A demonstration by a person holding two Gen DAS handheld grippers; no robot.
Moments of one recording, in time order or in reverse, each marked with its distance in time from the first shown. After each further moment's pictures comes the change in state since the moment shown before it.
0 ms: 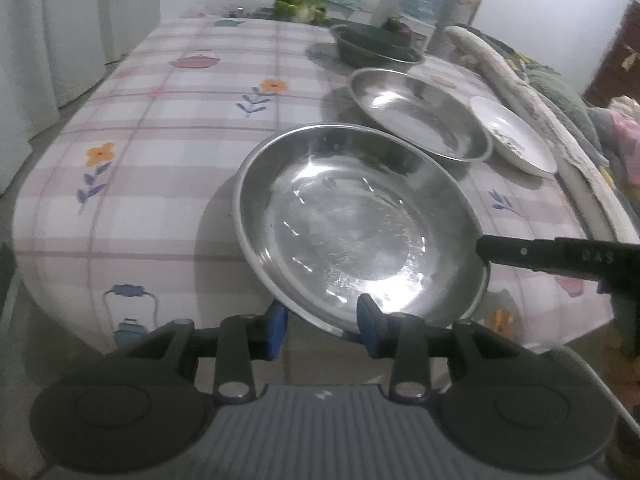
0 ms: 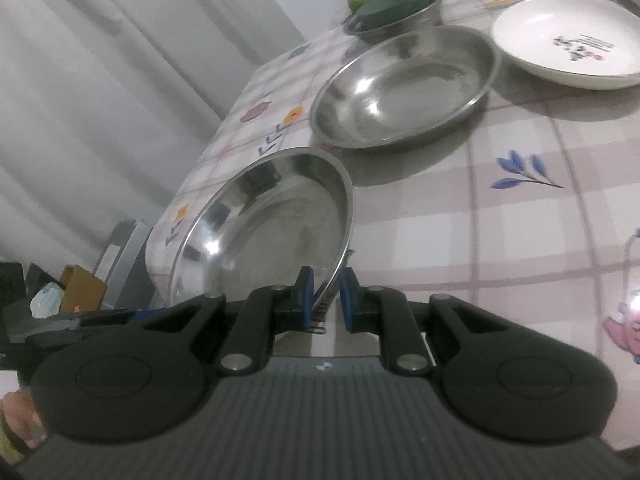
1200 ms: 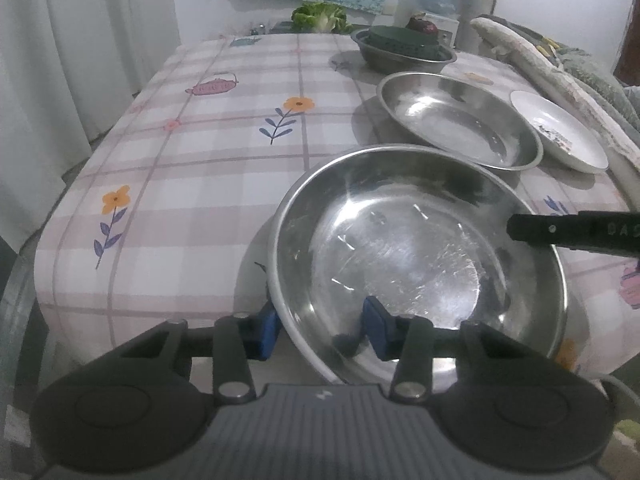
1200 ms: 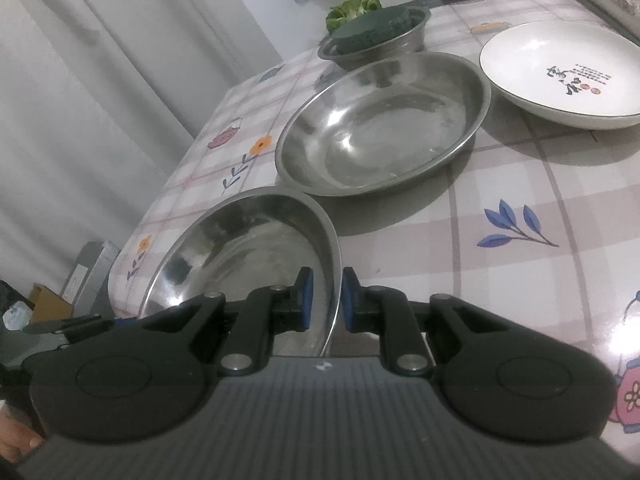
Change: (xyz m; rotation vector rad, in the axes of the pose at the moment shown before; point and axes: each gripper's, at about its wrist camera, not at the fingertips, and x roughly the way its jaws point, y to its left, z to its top) left arm 0.026 -0.005 0.021 0.065 -0.031 0.167; right arm 0.031 -0.001 0.024 -0.035 -0.060 -0.081
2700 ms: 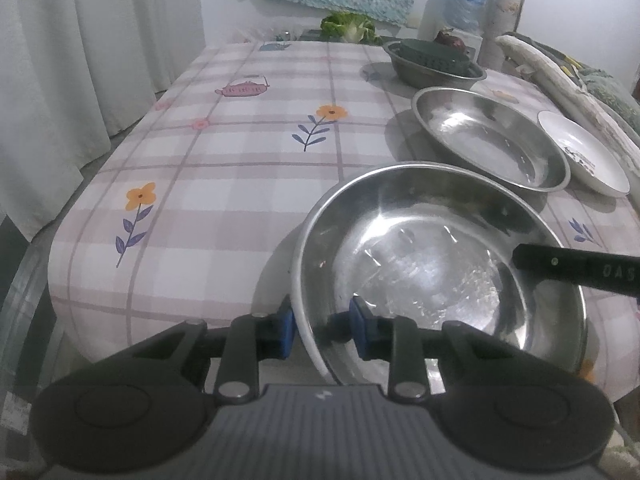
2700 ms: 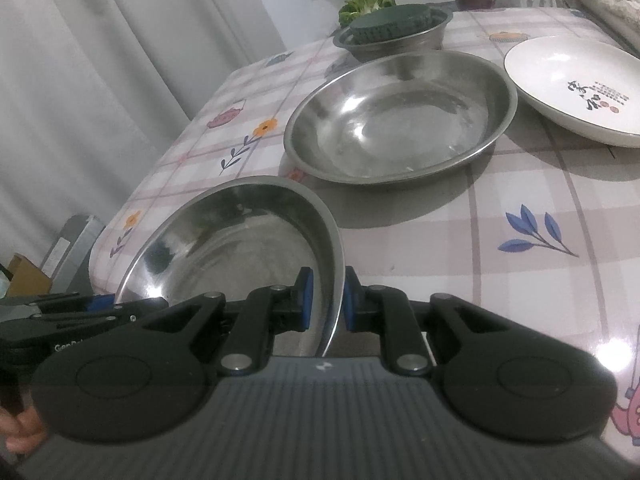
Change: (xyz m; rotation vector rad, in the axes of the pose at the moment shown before) left arm 0.005 0.015 0.001 -0.055 -0.037 0.051; right arm 0.018 0.015 -0.007 -0.096 0.012 -0.048
